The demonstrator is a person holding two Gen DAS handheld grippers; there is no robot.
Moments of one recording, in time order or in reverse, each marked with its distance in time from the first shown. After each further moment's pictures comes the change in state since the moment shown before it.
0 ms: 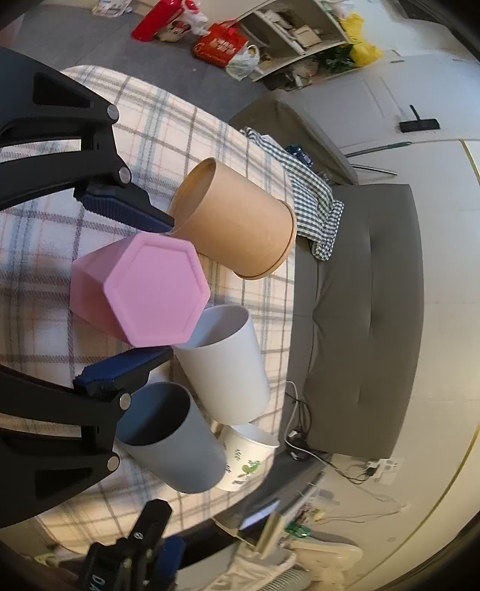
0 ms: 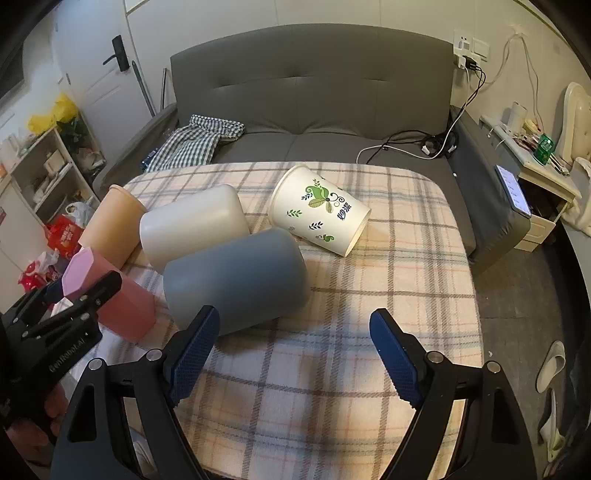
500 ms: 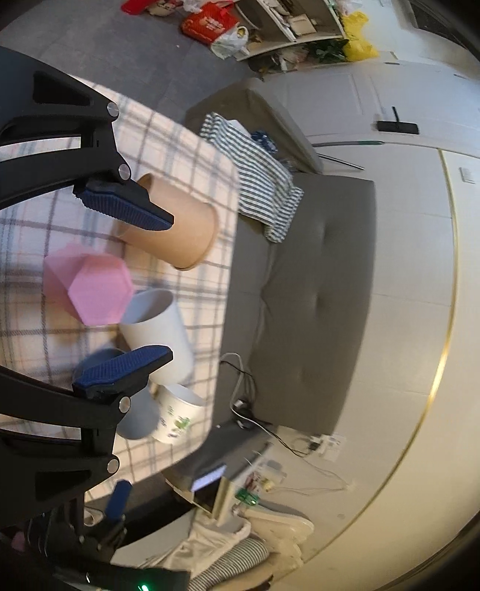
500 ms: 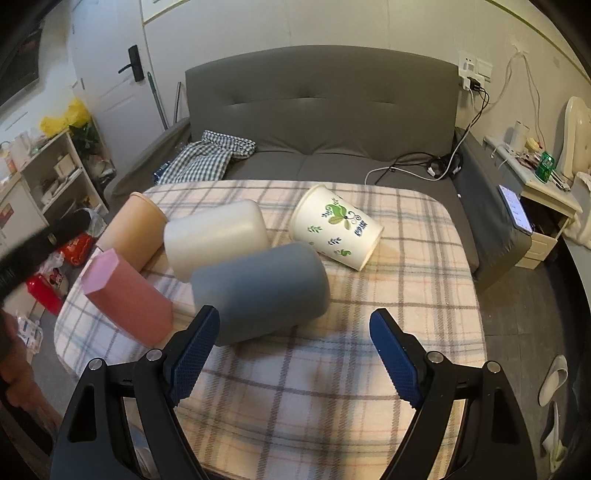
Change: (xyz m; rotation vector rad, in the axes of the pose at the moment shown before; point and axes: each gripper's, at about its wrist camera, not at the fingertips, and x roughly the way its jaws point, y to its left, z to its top) left arm -0.056 0.029 0.033 -0.047 -0.177 -0.131; right arm -0.016 0.017 -0.006 -0.033 -0.087 0.018
